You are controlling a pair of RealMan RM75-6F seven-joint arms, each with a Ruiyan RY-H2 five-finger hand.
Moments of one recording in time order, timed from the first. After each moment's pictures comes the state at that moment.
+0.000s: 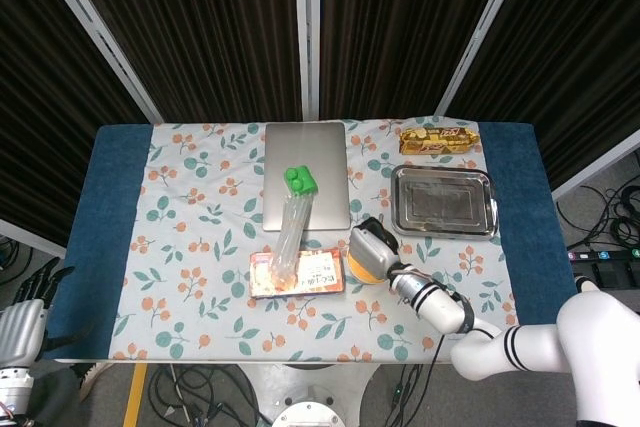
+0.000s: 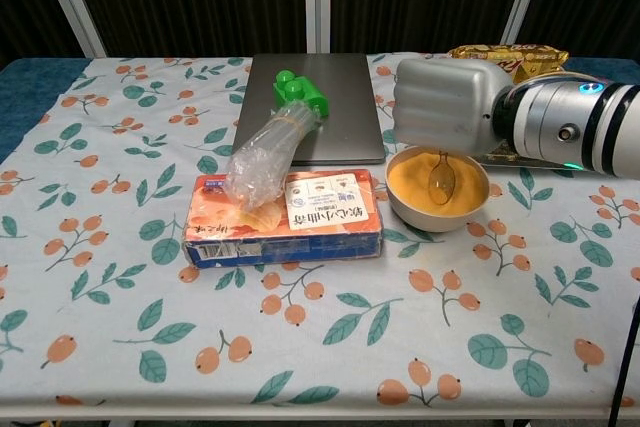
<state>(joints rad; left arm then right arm) 0.01 -1.28 0.00 -1.42 1.46 1.46 -0.26 1.07 -1.50 -0.15 -1.53 -1.05 0.99 -1.64</state>
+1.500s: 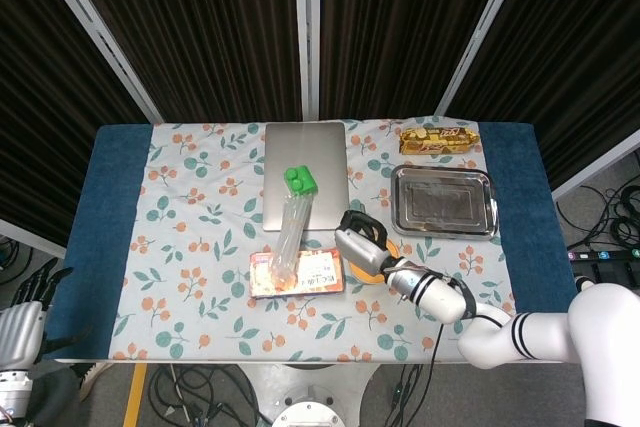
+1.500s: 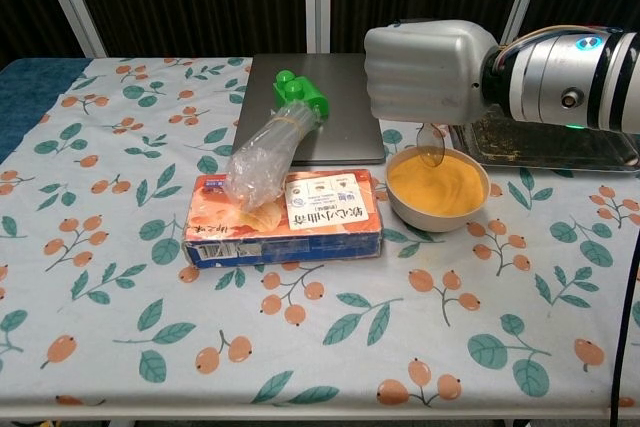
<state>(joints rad) 0.02 -1.29 0.00 -1.42 1.47 1.48 -0.26 1.13 -1.42 -0.14 -1.54 -1.25 0.94 -1.69</state>
